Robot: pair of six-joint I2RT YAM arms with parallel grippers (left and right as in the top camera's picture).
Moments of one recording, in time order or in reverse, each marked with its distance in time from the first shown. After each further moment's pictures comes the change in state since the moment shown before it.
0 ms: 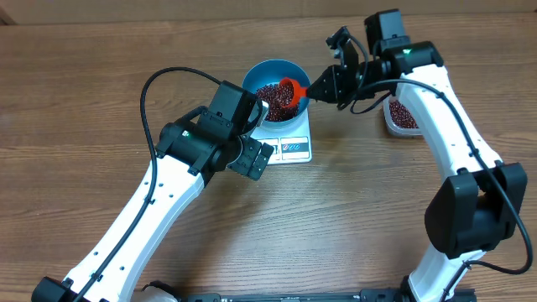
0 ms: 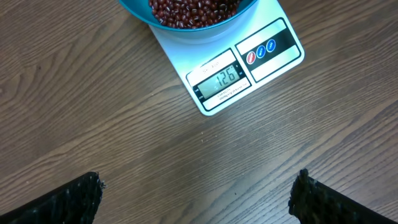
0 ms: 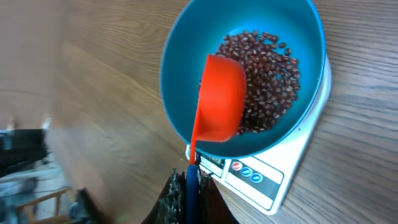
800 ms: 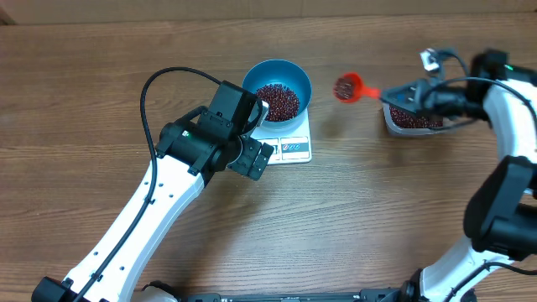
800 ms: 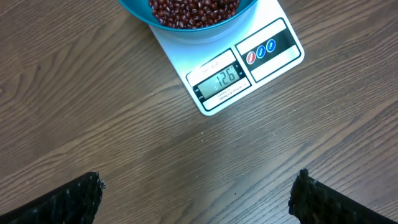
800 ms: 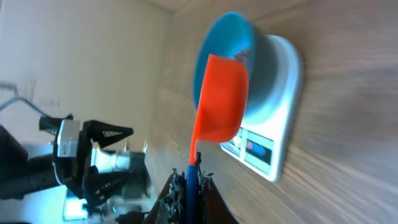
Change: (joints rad) left arm 0.000 0.000 0.000 0.000 0.000 0.000; right arm -0.456 0.000 -0.144 -0.214 -0.554 -0.381
